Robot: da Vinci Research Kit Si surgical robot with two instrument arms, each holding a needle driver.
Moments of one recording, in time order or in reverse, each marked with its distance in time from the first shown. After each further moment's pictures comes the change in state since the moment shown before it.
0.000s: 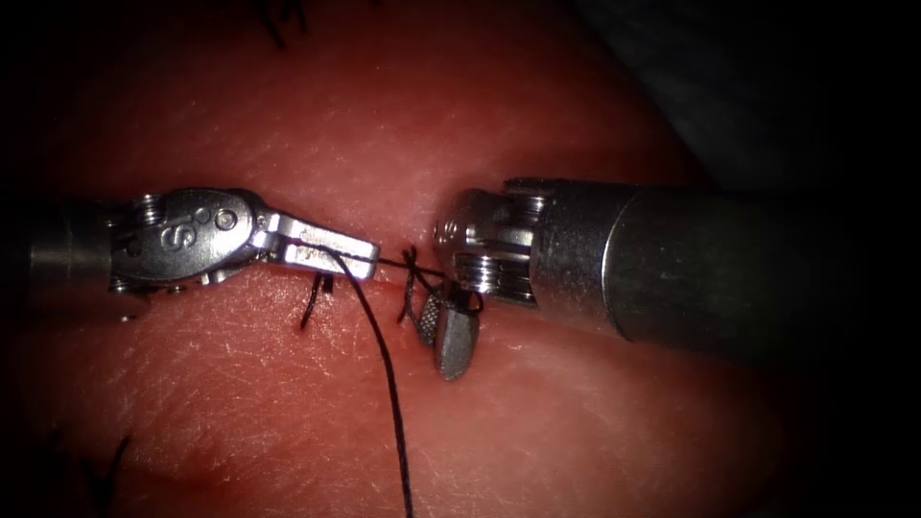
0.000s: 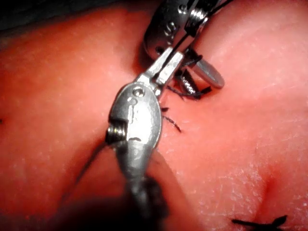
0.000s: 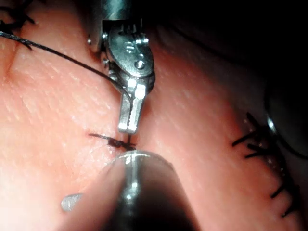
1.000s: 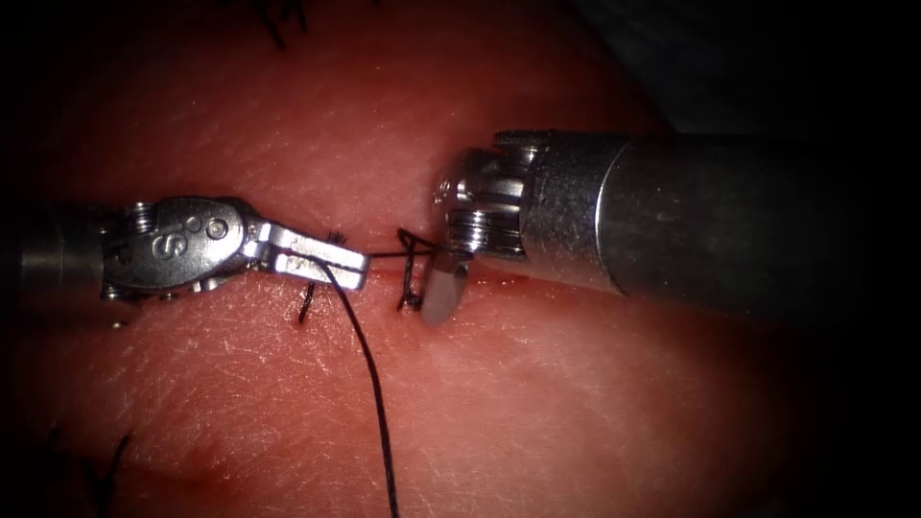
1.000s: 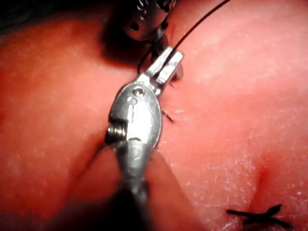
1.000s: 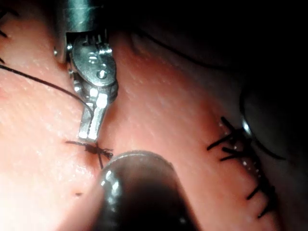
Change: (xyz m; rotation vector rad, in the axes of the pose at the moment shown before) right arm 0.001 0.001 -0.005 -0.128 0.043 -0.042; left arm -0.001 0.001 0.000 -0.009 0.000 0.011
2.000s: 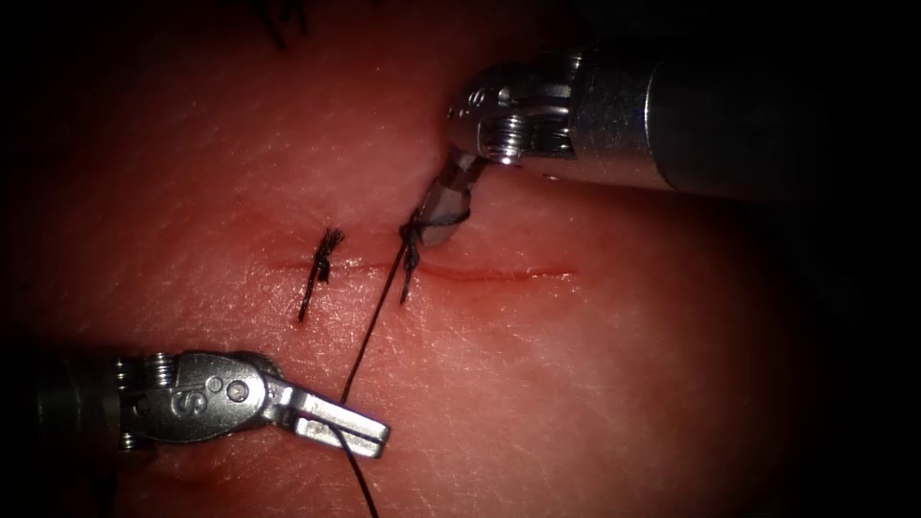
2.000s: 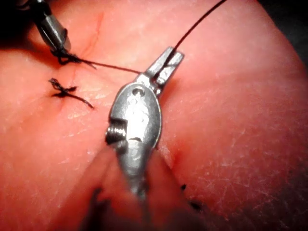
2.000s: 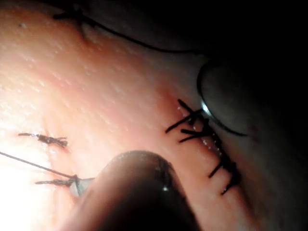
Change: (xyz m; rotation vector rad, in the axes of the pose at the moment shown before) right arm -0.001 0.003 -0.005 0.154 0.281 0.015; left arm -0.001 0.009 0.004 -0.040 -0.052 -0.047
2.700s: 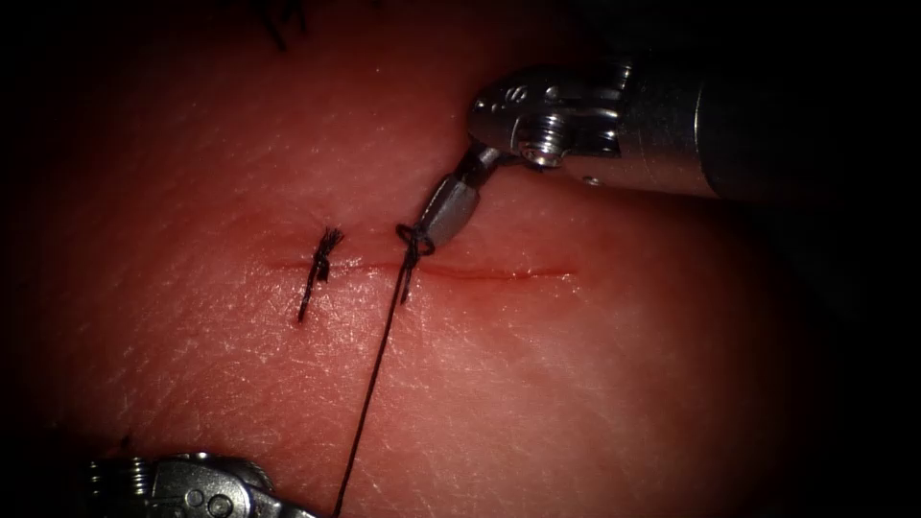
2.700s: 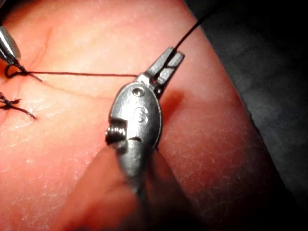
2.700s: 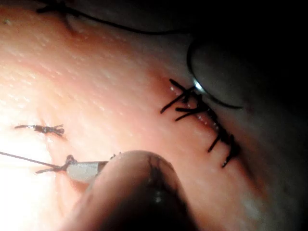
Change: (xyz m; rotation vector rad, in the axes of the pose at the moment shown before) right arm -0.001 0.000 0.000 0.081 0.153 -0.085; left arm 0.005 0.009 0.003 -0.065 0.021 -0.004
